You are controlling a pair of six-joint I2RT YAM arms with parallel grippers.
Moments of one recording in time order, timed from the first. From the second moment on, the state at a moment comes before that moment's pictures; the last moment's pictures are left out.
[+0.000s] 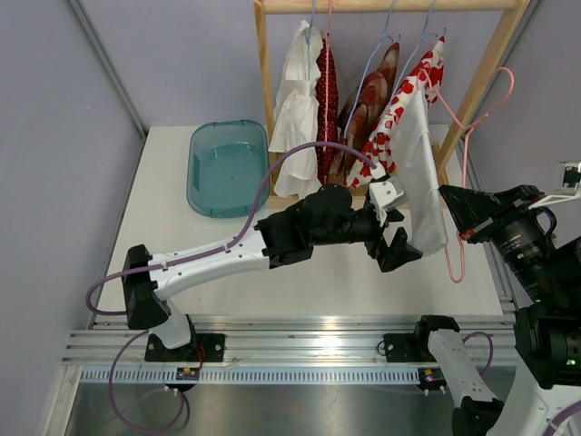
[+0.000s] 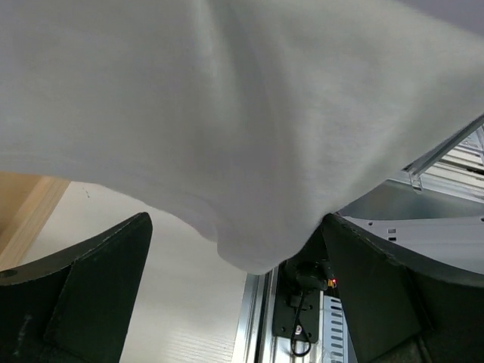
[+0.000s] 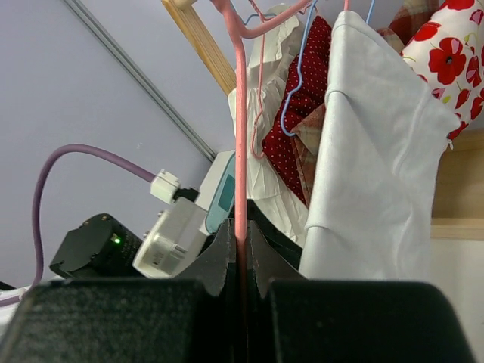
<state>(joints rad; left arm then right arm) -1.22 1.62 1.56 -0.05 0.21 -0.17 -0.07 0.72 1.68 -0.87 -0.44 0.59</state>
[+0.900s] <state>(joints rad) -1.34 1.30 0.99 0.10 0.12 -0.29 -0.04 0.88 1.93 -1.05 -0.24 0.51</state>
